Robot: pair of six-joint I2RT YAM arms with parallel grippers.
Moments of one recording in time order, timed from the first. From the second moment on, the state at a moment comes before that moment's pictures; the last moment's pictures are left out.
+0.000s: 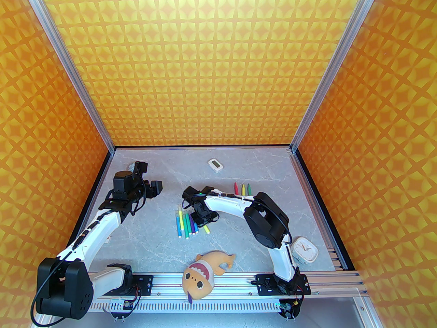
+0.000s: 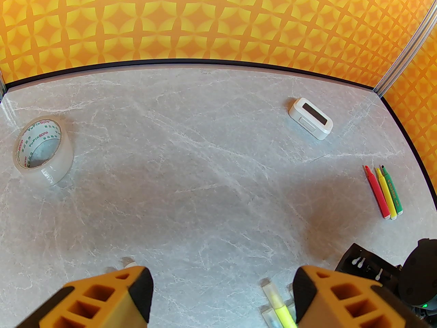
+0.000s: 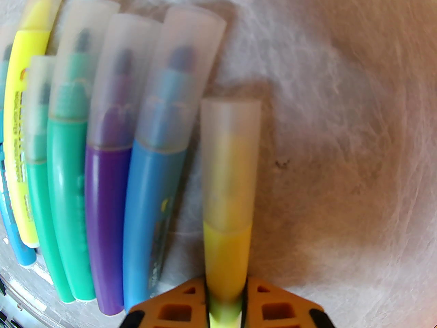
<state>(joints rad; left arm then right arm) -0.09 1.20 0.77 -0.12 0.28 -0.13 0.87 2.07 1.49 -0.92 -0.01 0.35</state>
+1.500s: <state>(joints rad) -0.27 1.52 0.85 0.14 0.85 -0.43 0.72 1.69 1.24 -0.43 -0.29 0.26</state>
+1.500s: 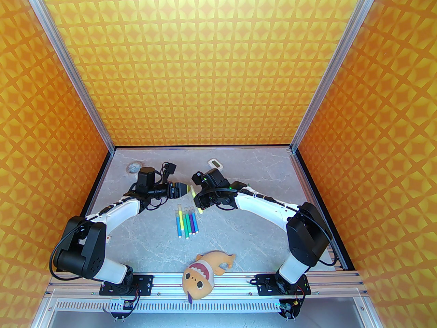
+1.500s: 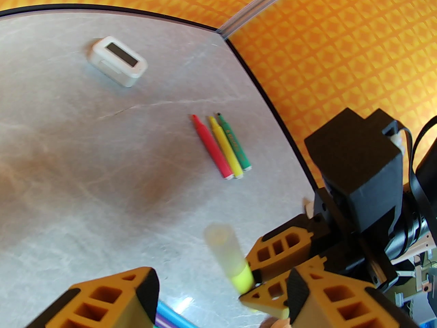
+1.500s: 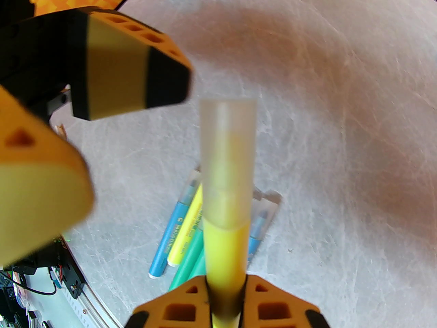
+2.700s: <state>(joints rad) -0.31 1.58 0.90 0.22 0.93 -0.52 0.72 1.65 1.21 -0.35 -0.35 0.22</state>
